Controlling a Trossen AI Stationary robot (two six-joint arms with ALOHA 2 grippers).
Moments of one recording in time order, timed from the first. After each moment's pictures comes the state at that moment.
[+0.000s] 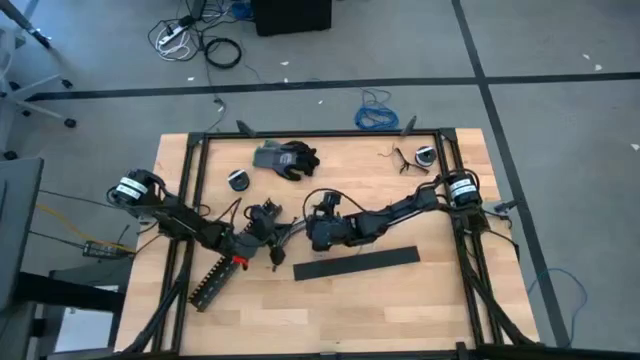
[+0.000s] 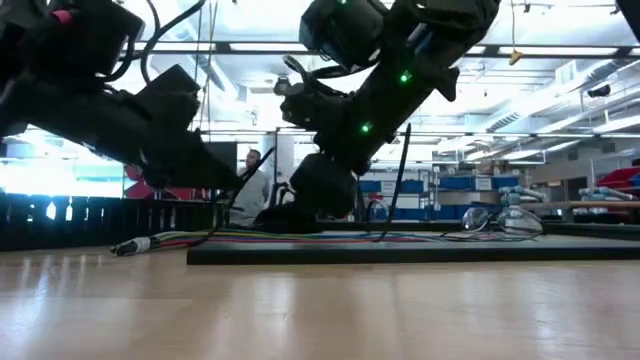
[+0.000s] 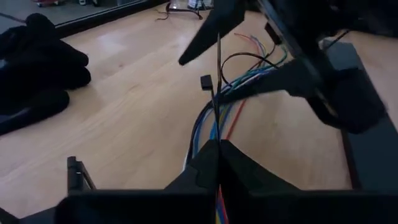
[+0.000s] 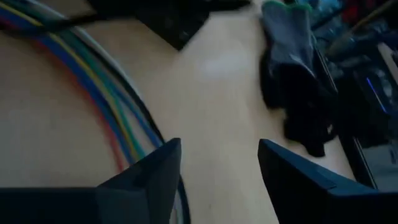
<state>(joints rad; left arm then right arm) -0.36 1.59 0.31 0.81 -0.77 -0.45 0.17 2.04 1.24 0.01 0.76 -0.11</state>
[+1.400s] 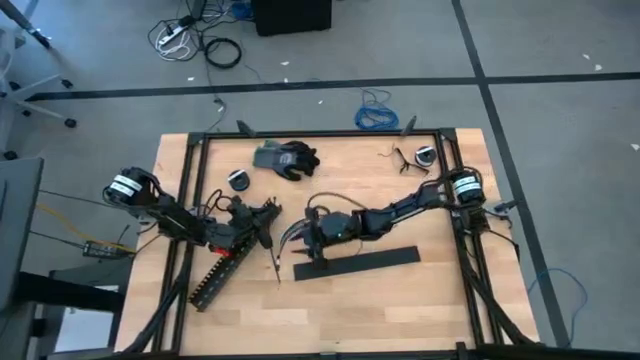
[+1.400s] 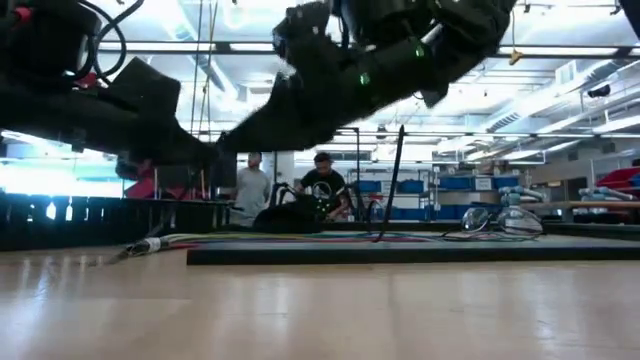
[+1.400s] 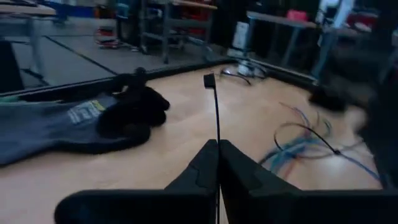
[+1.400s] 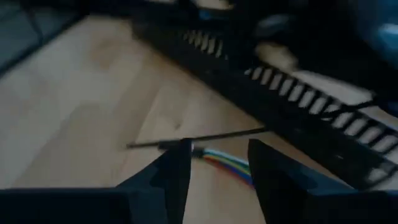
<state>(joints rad) -0.36 1.54 0.13 1.19 -1.06 -0.40 0.17 2.05 1.14 0.53 0.04 -0.17</state>
